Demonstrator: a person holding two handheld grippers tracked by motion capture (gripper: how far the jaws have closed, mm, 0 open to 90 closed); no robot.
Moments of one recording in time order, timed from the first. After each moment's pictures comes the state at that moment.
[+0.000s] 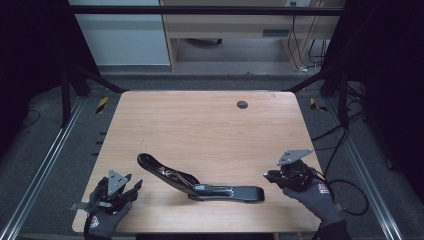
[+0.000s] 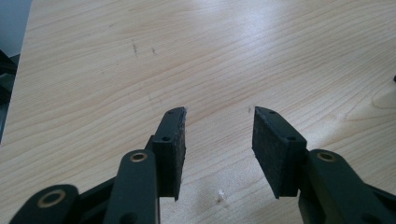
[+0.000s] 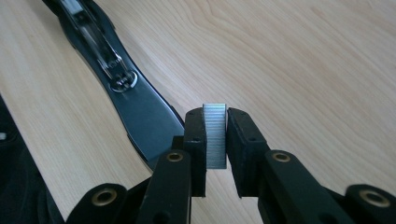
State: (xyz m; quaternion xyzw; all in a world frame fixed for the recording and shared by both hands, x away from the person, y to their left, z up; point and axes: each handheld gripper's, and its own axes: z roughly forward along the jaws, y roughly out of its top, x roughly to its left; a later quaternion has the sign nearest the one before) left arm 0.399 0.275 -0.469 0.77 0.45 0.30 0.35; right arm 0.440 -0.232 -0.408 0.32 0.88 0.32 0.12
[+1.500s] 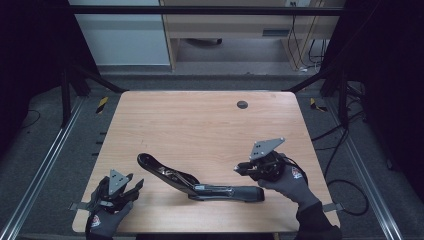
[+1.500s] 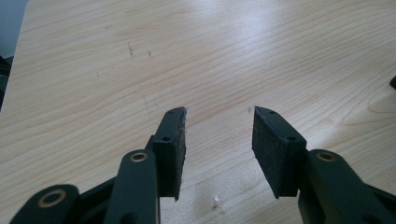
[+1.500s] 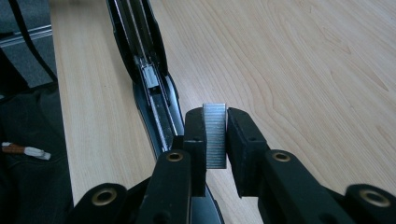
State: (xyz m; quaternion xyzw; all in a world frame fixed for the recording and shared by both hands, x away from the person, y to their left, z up) left arm 0.401 0.274 -0.470 0.77 0.45 0.30 0.35; right arm 0.459 -0.164 -0.382 0.18 0.90 0.38 0.09
